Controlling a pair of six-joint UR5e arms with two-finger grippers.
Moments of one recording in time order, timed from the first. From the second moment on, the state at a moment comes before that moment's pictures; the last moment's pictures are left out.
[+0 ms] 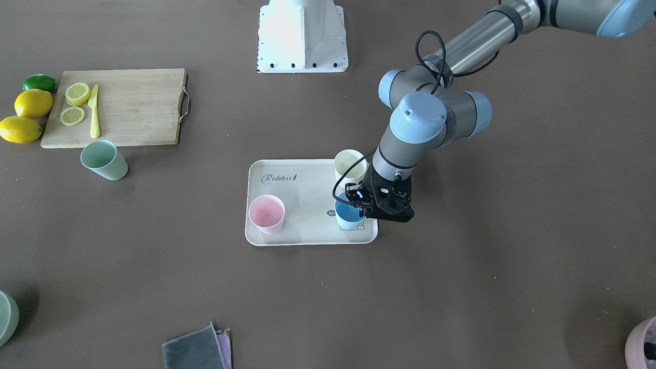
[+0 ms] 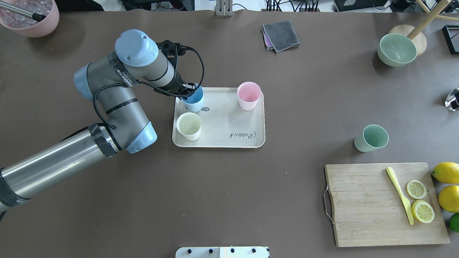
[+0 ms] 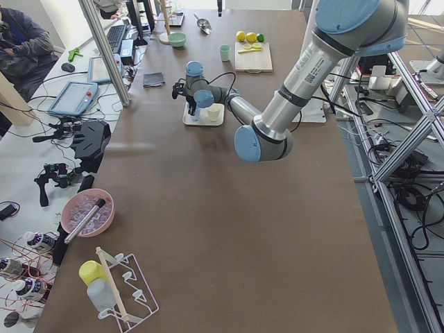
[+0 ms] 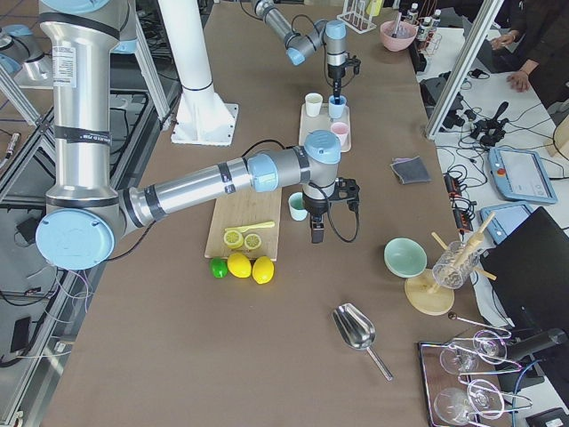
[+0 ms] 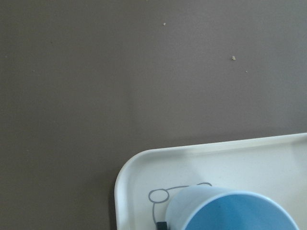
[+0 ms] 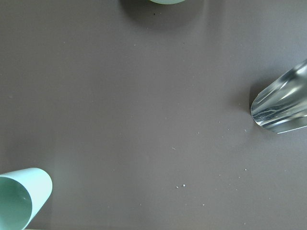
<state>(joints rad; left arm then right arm) -0.71 -2.30 -1.35 -1.97 -1.98 -1.03 1.31 -1.62 1.95 -1.65 2.26 0.28</state>
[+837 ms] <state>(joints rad) -1.02 -2.03 -1.73 -1.65 -2.16 -0.60 1.08 -1.65 1.94 -1.32 2.21 0.75</state>
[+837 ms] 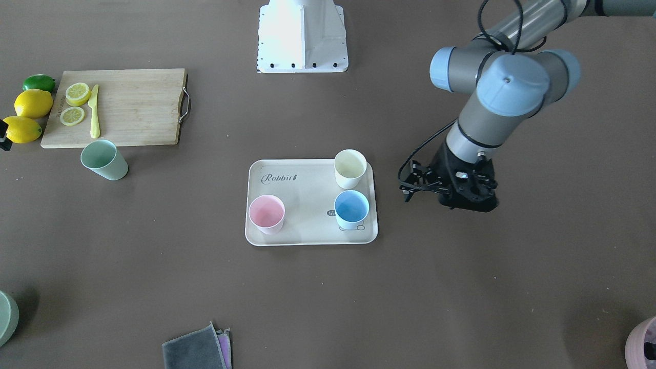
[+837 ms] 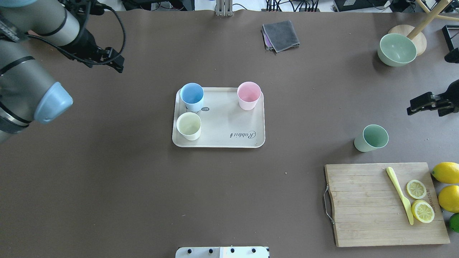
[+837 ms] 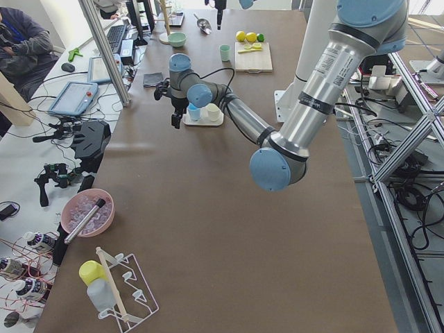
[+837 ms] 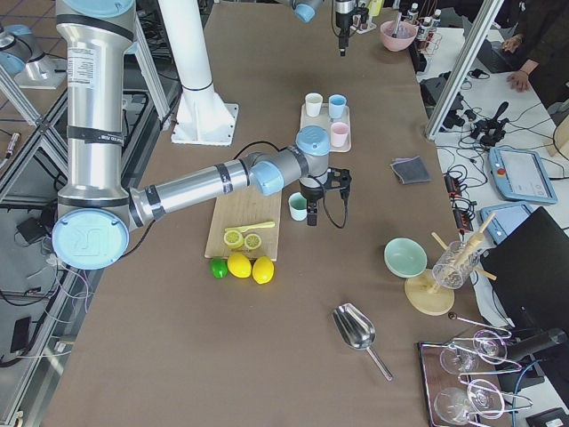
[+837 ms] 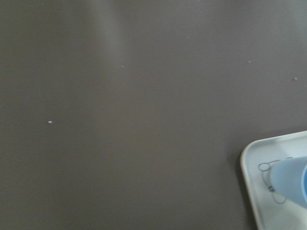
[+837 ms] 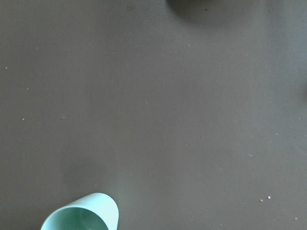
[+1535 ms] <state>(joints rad) -1.09 -1.94 -1.75 -1.64 -2.20 -0.46 0.84 -1.64 1.88 -1.20 2.04 0.93</state>
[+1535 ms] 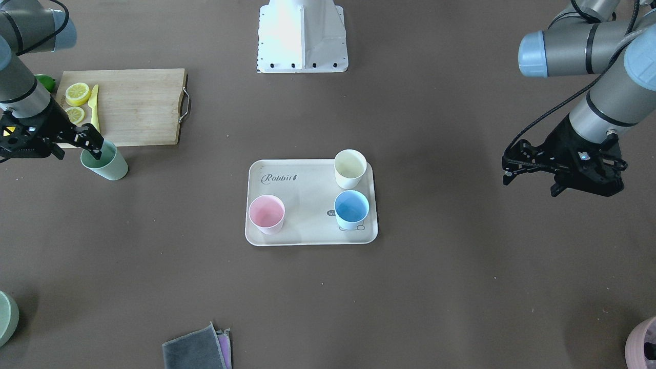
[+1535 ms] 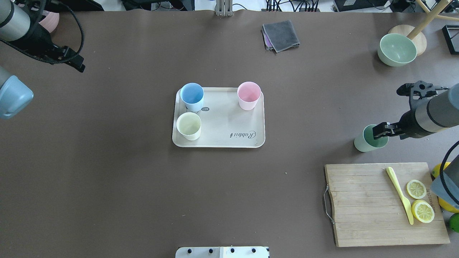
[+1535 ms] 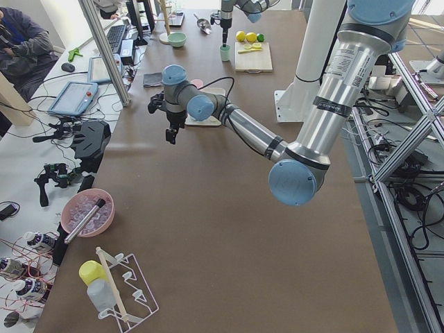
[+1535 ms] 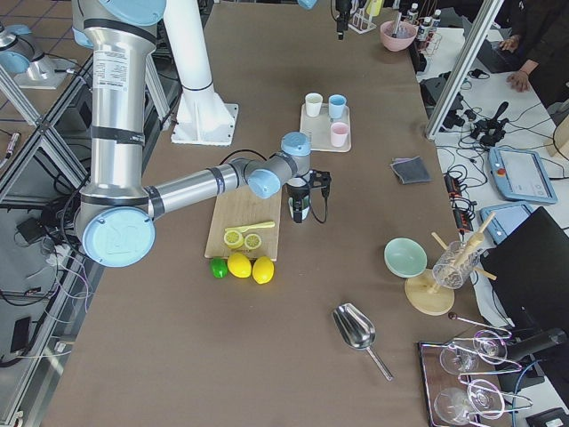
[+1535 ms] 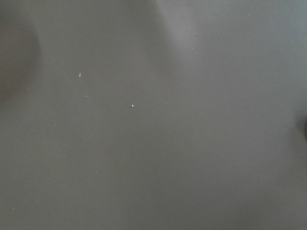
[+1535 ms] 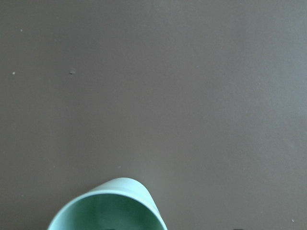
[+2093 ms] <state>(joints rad) -1.09 -1.94 -1.75 -1.64 -2.20 -0.47 0.81 -1.63 1.83 -1.09 2.03 0.95</state>
